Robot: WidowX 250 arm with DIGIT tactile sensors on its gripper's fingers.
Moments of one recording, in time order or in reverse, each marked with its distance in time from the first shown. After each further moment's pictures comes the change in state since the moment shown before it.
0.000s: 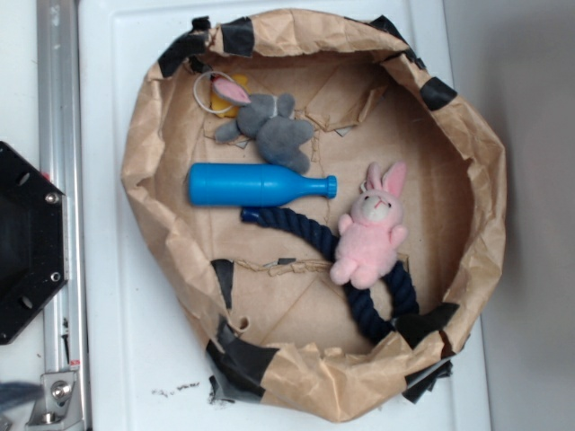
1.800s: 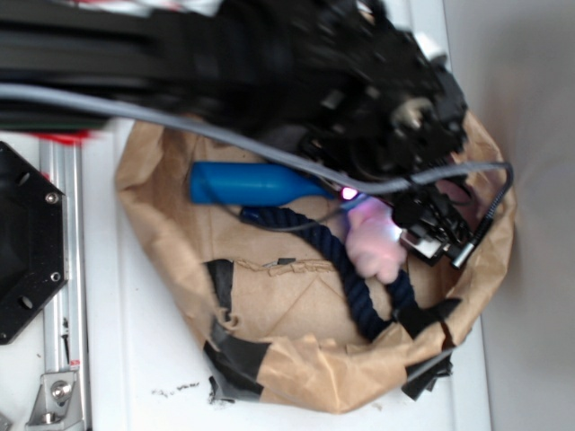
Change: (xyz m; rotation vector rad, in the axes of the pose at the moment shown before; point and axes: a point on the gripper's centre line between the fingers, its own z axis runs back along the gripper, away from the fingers) arm 0.181 0.004 -0.231 -0.165 0.045 0.727
